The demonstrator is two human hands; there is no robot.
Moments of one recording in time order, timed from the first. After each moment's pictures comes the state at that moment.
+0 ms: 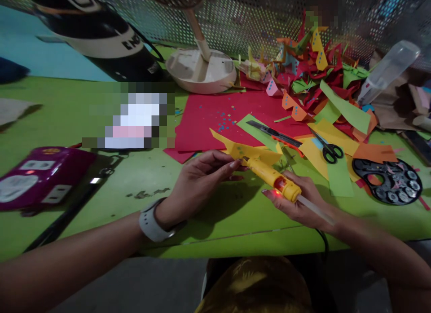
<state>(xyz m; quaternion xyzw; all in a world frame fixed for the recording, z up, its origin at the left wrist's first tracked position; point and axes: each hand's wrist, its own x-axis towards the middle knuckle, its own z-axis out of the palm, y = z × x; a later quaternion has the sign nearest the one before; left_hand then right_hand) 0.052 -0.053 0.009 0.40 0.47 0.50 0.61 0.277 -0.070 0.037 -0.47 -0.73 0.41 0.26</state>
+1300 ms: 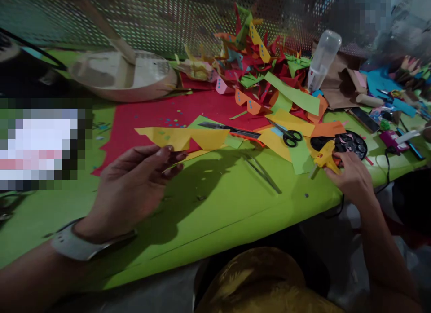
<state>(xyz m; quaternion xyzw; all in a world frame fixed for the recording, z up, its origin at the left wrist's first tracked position) 0.050 -0.042 0.018 0.32 0.47 0.58 0.58 0.453 -0.119 0.025 -0.71 -0.68 -0.13 0.14</state>
